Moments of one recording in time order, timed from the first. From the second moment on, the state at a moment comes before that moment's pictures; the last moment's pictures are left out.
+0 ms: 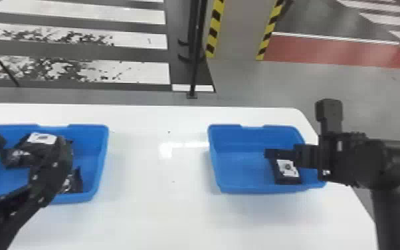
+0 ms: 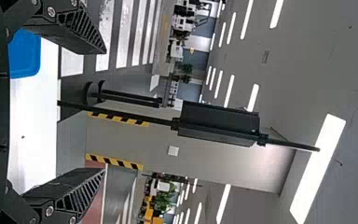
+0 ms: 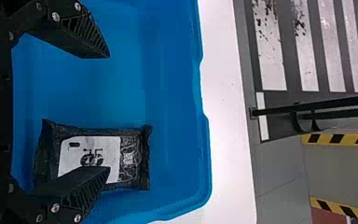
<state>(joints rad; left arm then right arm) 0.77 0.09 0.08 -2.51 0.30 0.09 -0.19 -0.16 -0.23 -0.22 -1.94 -0.20 1.44 0.18</state>
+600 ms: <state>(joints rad) 0.77 0.09 0.08 -2.51 0.31 0.07 -0.19 -0.28 -0.25 -0.18 -1.82 -0.16 1.57 0.13</state>
